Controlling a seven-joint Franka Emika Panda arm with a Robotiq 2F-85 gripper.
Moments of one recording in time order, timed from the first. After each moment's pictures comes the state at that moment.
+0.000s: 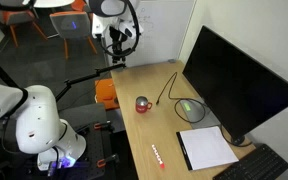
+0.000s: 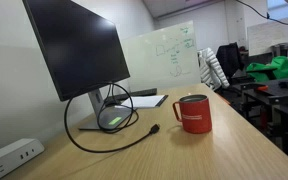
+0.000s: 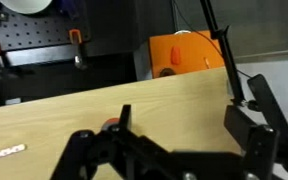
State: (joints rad) arm 0.19 -0.52 0.18 -2.30 0.39 1.67 0.41
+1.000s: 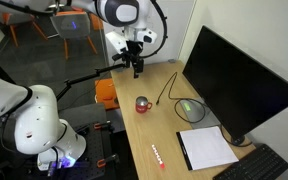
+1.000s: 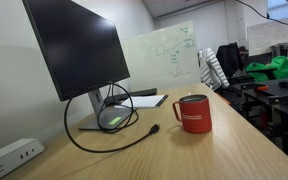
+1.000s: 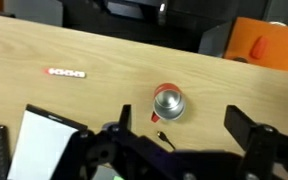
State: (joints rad) arm 0.14 -0.41 0.20 -2.30 0.02 1.78 0.12
